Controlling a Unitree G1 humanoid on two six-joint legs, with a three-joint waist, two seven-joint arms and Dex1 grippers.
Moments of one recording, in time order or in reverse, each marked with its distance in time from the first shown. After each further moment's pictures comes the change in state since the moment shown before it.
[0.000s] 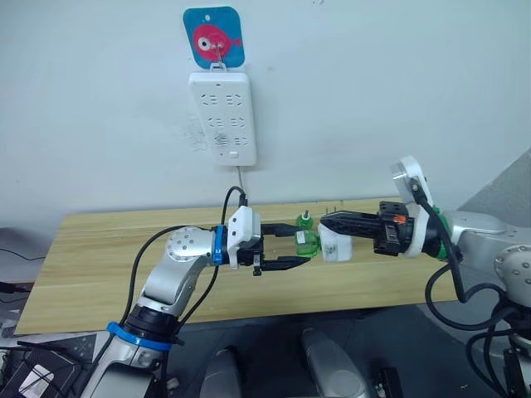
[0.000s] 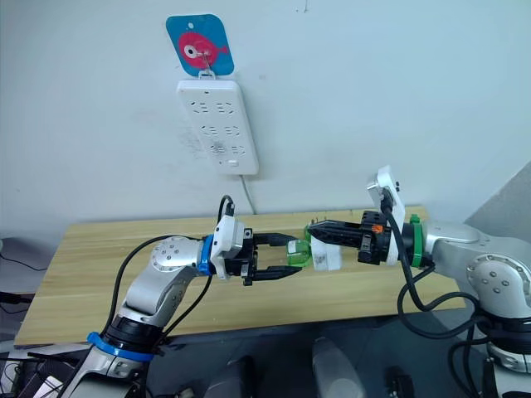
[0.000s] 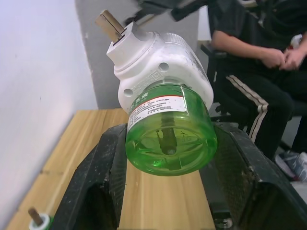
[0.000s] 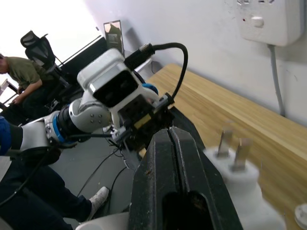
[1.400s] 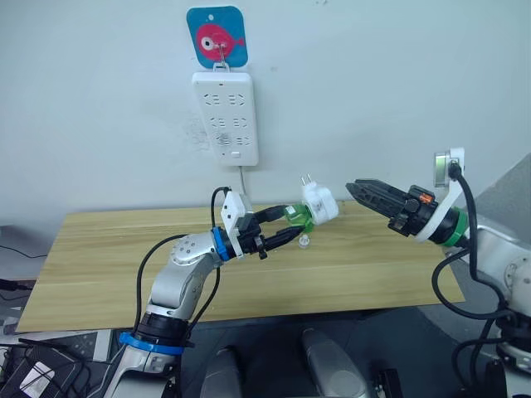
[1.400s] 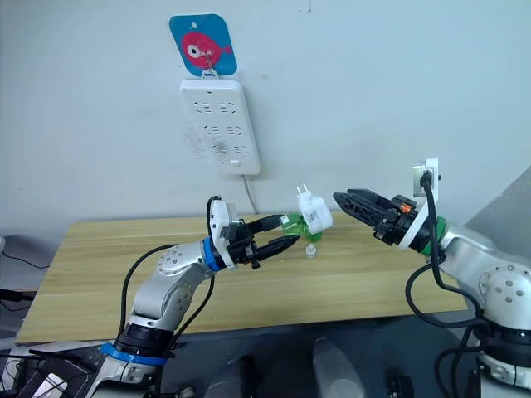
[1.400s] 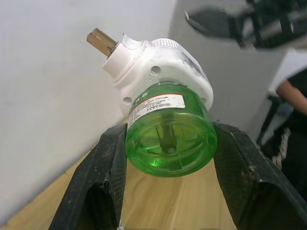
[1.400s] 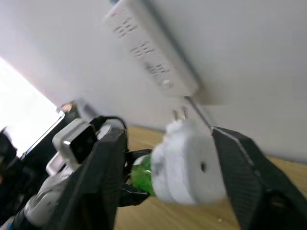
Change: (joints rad) left arm 0.054 -0.144 0.148 -0.015 -0.120 0.256 0.341; right arm 0.176 0.221 -0.253 0.061 0.127 -0.125 -0.385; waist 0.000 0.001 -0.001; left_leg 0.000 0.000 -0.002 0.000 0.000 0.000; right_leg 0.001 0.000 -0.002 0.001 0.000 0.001
